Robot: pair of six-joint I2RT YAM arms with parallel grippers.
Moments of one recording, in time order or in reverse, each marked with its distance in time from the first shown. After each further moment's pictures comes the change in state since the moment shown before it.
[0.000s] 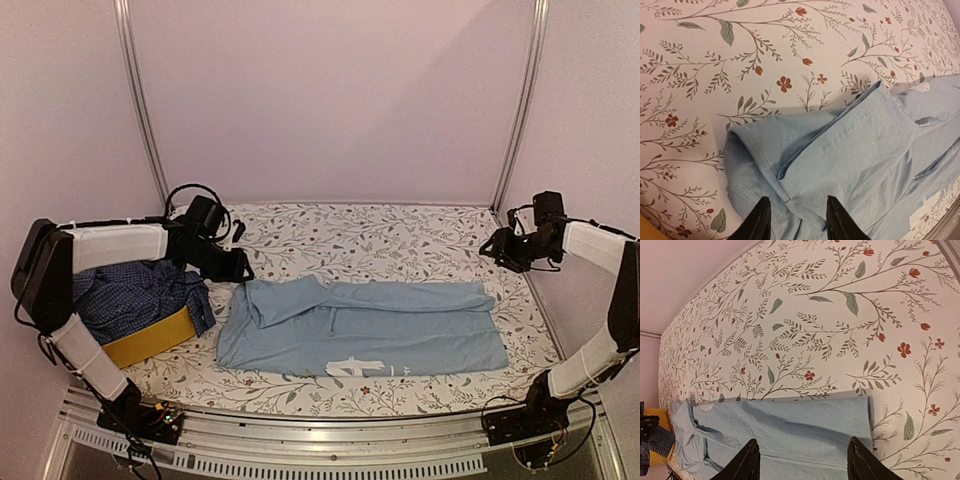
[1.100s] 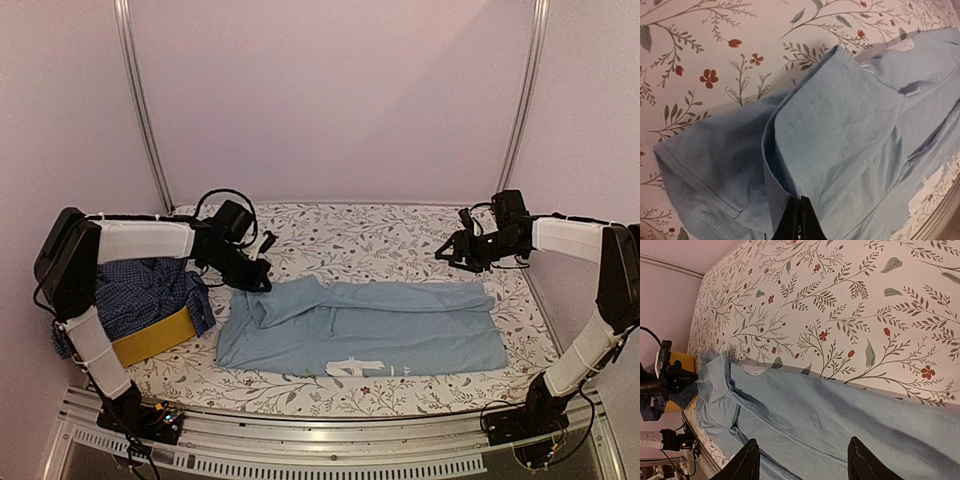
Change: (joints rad) left arm -0.076 0.190 0.119 -0.050 0.065 0.068; right arm 0.231 0.140 0.053 0.081 -0.188 0.003
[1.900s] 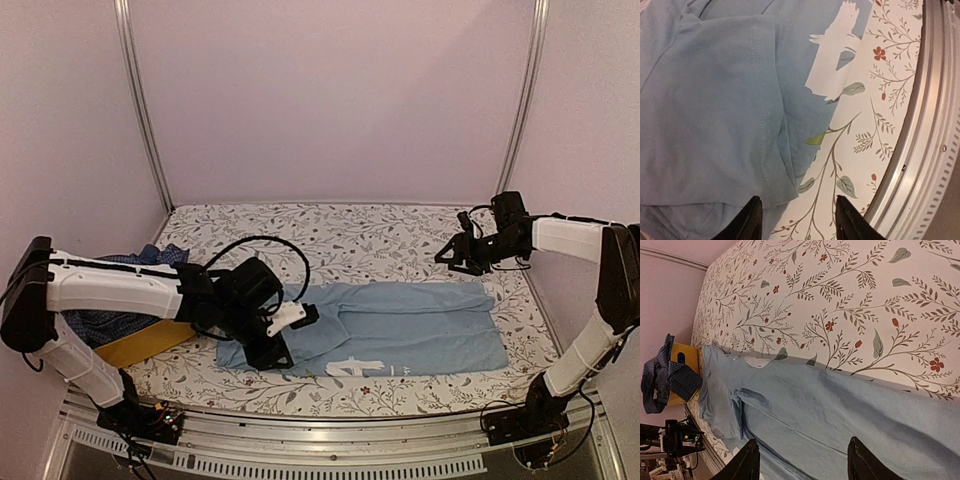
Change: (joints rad) left arm -0.482 -0.296 -0.270 -0.021 -0.036 0.321; right arm -0.001 0.002 0.001 -0.031 -0.038 -0.023
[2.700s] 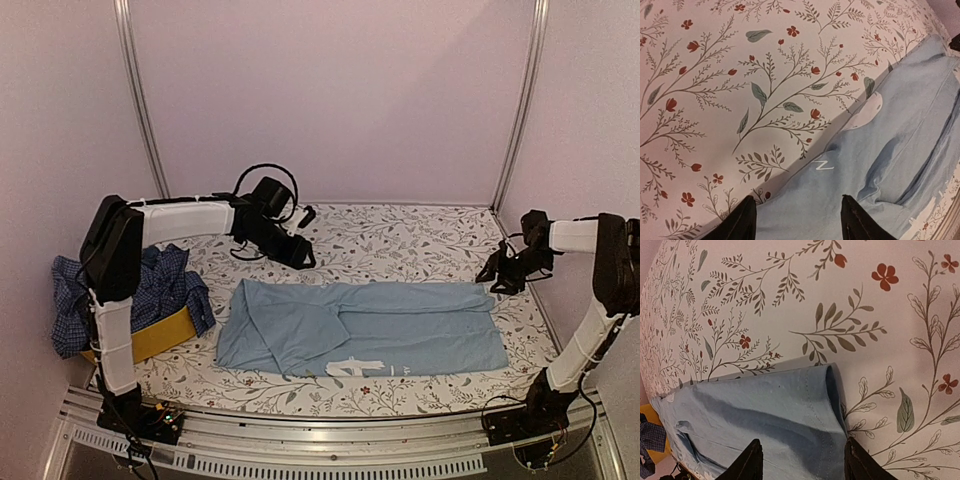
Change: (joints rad) left arm 0.388 0.524 0.676 -0.013 0.025 -0.185; right arm -0.261 0.114 0.008 -0.176 0.216 -0.015
